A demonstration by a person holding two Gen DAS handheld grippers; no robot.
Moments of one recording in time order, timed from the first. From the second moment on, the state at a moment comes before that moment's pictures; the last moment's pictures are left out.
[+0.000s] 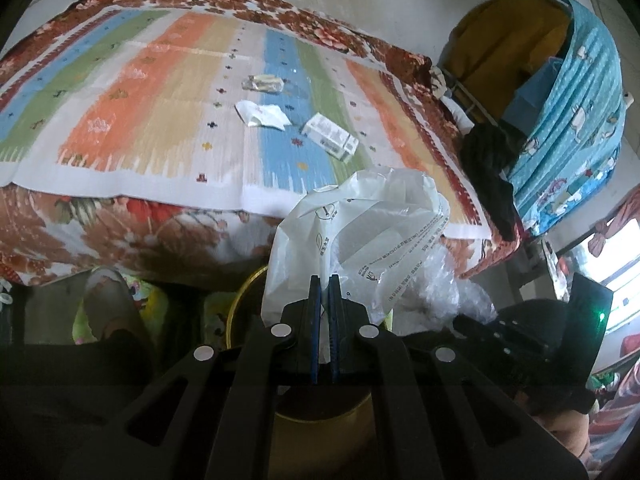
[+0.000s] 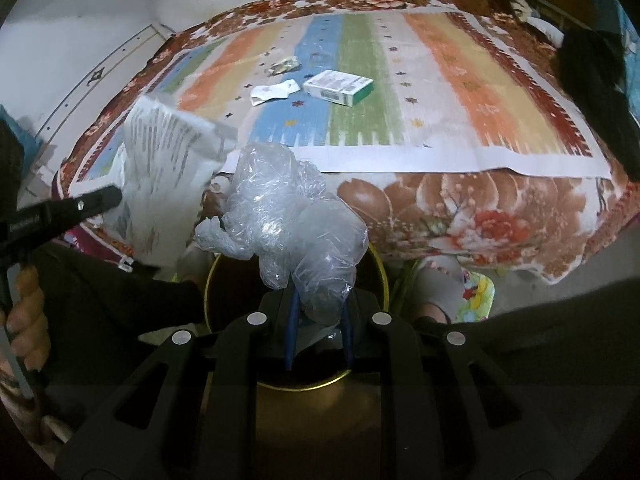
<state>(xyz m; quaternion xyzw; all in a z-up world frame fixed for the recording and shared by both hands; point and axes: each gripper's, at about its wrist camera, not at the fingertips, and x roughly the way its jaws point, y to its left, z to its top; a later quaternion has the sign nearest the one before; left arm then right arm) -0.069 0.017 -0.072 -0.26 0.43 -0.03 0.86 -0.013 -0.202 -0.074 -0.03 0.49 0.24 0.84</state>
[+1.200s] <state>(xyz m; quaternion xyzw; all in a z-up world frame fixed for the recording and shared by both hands) -0.061 0.002 -0.092 -0.26 0.46 -0.04 0.84 -0.015 -0.184 -0.090 -0.05 0.52 0.26 0.81</state>
